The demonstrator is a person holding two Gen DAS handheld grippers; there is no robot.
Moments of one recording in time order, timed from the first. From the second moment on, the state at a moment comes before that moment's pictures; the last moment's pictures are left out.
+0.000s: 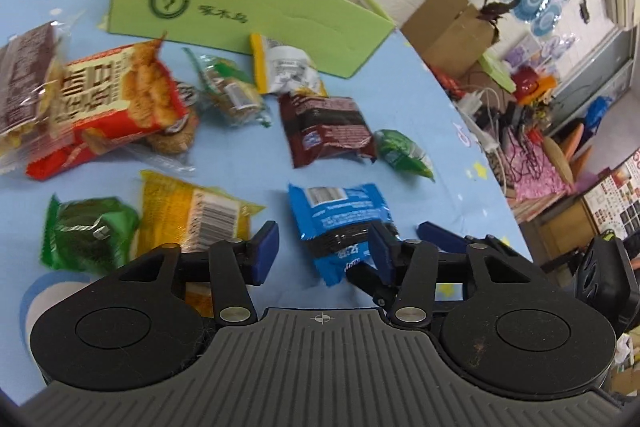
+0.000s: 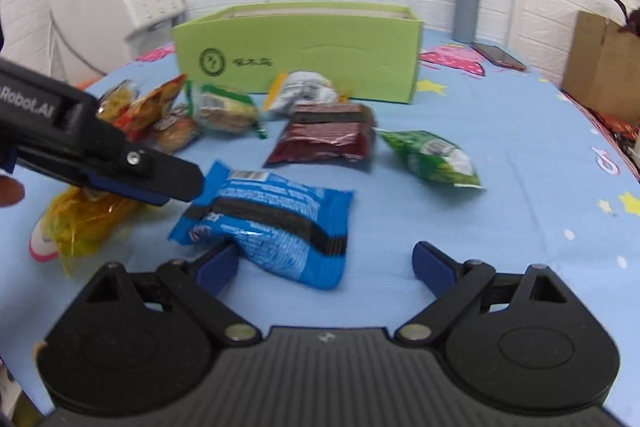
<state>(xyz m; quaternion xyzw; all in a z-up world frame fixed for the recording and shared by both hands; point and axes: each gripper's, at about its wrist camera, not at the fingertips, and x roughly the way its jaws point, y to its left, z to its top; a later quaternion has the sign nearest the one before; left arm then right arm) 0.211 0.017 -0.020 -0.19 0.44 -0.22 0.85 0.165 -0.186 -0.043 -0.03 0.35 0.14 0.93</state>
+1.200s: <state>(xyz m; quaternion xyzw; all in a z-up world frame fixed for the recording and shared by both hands) 0.324 -0.005 0.081 -0.16 0.34 -0.22 0.90 0.275 -0.166 0.059 -0.02 0.25 0.23 0.94</state>
